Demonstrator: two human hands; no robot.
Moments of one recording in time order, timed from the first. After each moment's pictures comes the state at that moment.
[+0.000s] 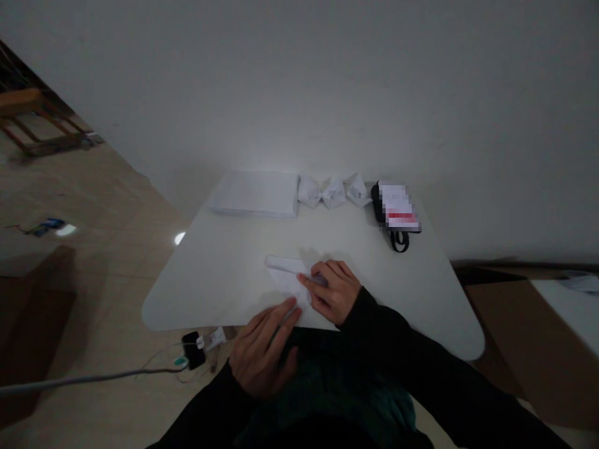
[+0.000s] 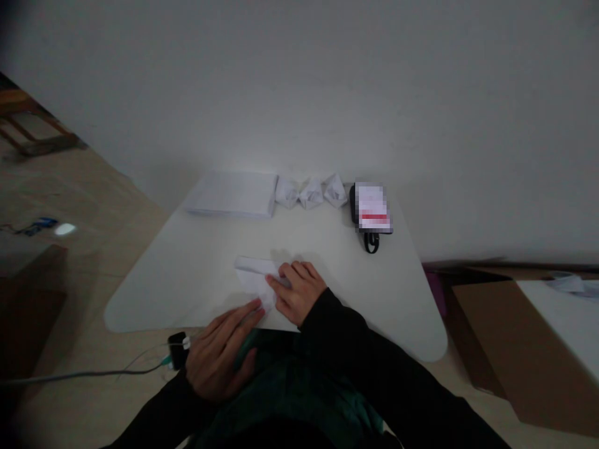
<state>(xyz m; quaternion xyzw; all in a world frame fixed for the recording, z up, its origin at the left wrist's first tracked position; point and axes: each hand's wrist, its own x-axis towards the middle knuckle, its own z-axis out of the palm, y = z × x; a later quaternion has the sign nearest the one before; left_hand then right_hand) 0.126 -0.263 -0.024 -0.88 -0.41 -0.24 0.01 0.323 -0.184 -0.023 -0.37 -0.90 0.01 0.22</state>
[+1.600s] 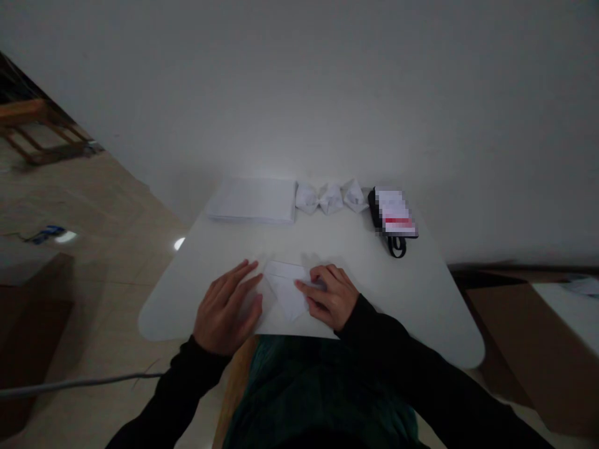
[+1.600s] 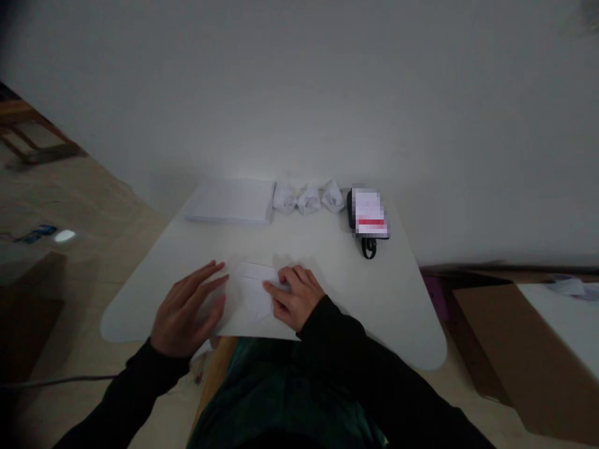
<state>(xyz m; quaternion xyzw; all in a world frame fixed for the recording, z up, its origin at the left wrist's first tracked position) 0.089 -0.207 -0.005 -0.85 -0.46 -0.26 0.05 0.323 -0.181 -0.028 -0.39 -0.88 0.04 0.26</state>
